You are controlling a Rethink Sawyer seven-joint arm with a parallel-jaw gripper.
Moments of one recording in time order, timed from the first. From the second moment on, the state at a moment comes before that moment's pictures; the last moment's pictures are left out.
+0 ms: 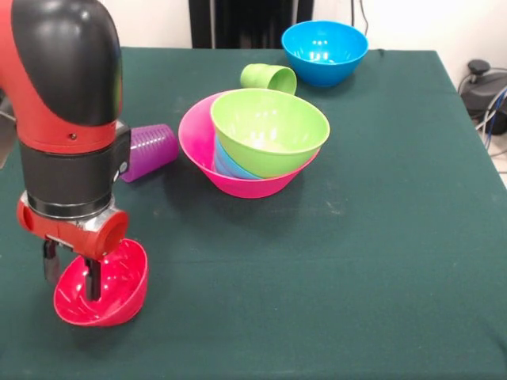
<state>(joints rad) -0.48 -0.14 0.10 0.83 -0.17 0.58 1.86</state>
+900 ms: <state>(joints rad) -0.56 -0.08 0.15 0.75 -0.16 0.65 1.86</state>
